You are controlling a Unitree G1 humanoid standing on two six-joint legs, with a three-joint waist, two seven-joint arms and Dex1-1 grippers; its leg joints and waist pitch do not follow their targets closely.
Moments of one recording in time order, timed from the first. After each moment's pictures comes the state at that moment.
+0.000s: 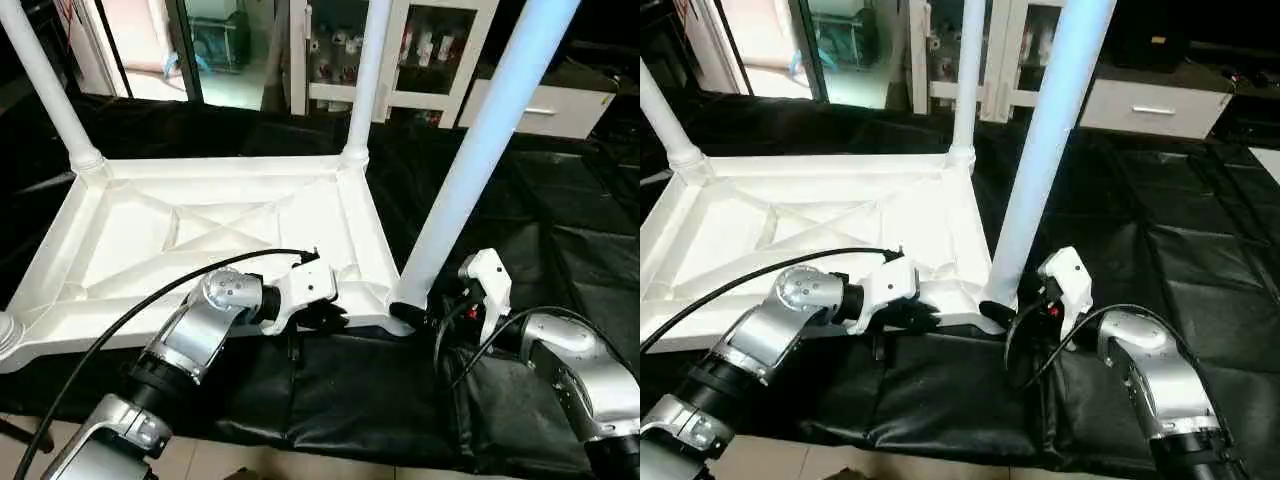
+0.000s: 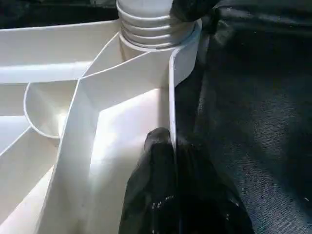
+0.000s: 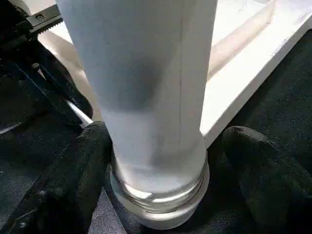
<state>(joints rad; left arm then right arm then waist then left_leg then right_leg) -0.51 0.31 -0.38 0.35 0.08 0.17 -1.09 -0.20 -0.47 0.06 0.15 0.29 0.30 0.87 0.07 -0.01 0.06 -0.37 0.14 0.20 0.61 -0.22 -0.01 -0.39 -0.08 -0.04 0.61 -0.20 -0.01</state>
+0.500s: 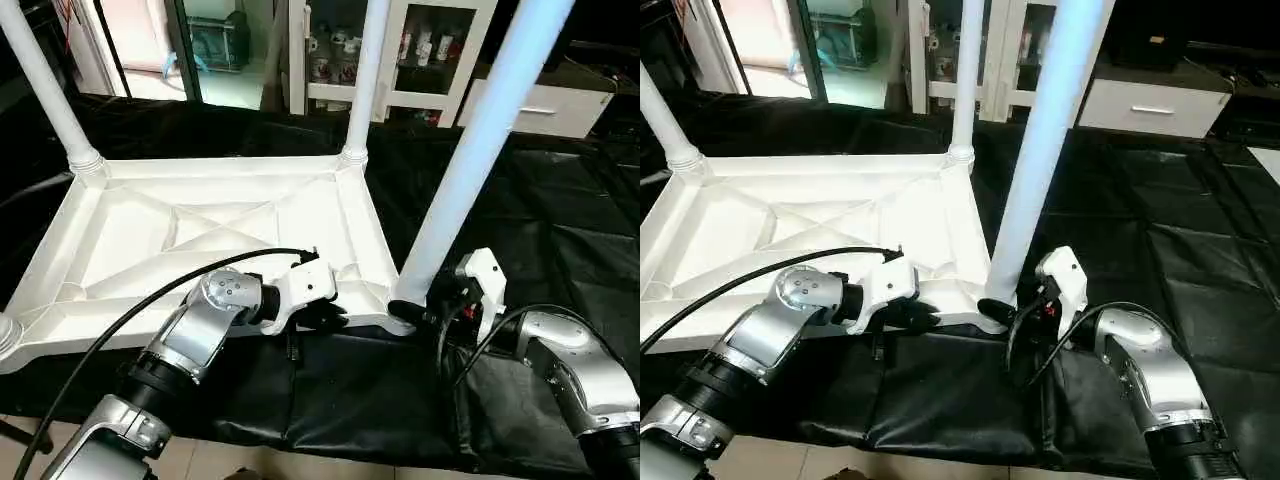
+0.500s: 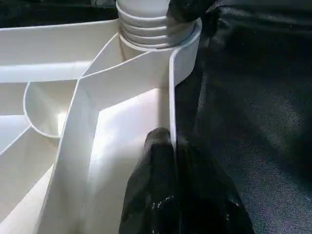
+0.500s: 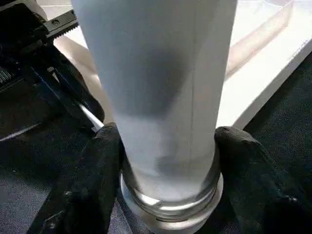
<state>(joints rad) -0.51 0.31 -0.38 0.35 0.08 0.18 -1.09 -0.23 -0.46 0.07 0.21 0.31 0.26 0.93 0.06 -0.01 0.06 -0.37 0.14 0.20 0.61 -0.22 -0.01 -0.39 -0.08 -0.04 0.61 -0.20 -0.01</state>
